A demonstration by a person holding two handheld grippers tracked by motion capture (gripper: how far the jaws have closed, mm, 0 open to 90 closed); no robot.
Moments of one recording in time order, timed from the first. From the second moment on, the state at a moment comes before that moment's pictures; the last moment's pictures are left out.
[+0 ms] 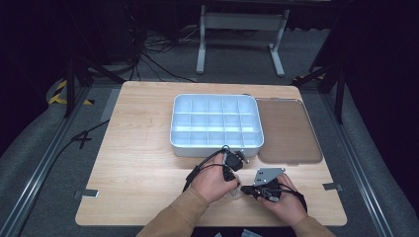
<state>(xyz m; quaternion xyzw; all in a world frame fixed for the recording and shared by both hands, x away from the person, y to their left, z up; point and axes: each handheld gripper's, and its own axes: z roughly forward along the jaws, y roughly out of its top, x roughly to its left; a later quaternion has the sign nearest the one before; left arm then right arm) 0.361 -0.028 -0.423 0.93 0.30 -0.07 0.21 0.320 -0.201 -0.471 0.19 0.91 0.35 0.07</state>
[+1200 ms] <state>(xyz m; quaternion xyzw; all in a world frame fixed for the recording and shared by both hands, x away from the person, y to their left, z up) 0.353 0.036 -0.384 0.90 0.34 -0.01 0.28 0.319 -0.190 -0.422 0.18 0.88 0.43 0.07</state>
